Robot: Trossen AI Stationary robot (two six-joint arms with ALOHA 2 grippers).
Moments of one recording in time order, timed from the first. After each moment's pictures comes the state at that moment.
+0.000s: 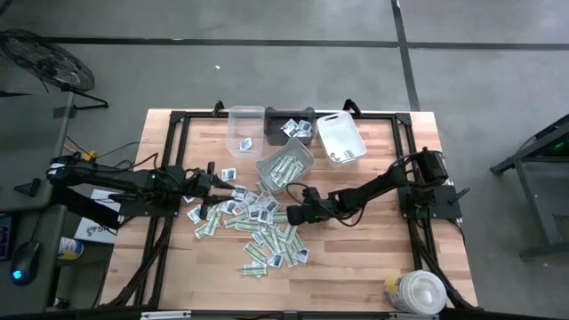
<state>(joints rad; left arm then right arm) -0.07 0.45 0.08 0.21 -0.03 -0.08 0.18 1.93 0.89 0.21 0.15 1.47</state>
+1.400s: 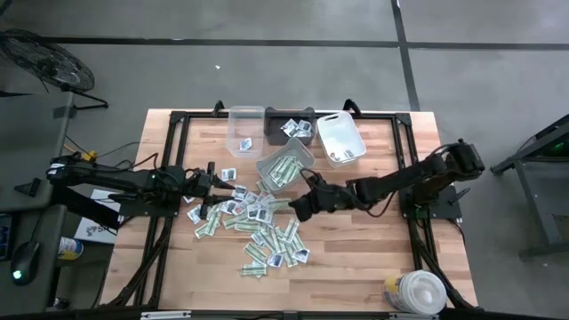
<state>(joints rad) -0.07 0.45 0.08 0.21 -0.03 -0.08 0.20 1.58 0.92 0.16 0.24 1.18</state>
